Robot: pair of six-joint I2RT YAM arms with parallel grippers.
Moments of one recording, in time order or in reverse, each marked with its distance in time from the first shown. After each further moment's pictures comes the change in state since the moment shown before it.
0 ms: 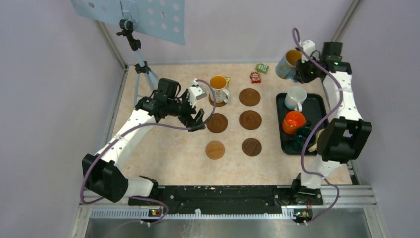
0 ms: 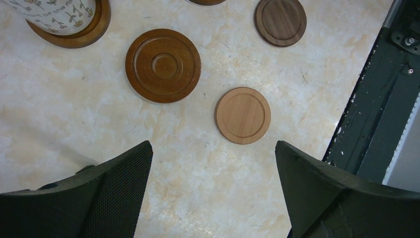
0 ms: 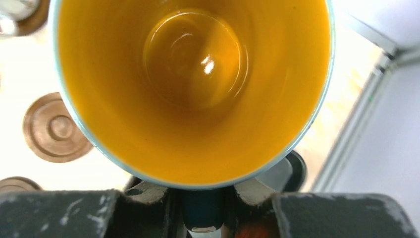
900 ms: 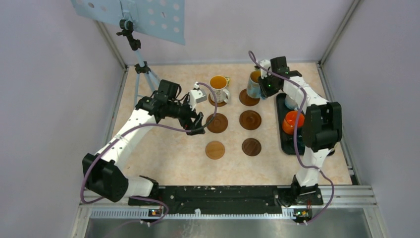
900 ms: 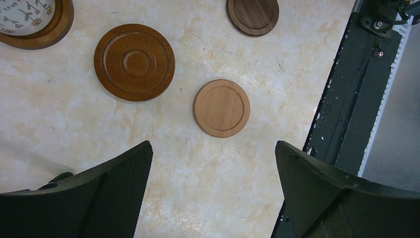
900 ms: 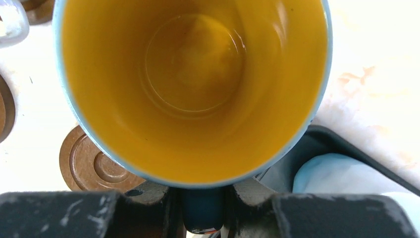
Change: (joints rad) left arm 0.000 0.003 0.000 -0.079 0.092 0.053; right arm 0.415 0.169 -0.124 0.163 0.299 0.254
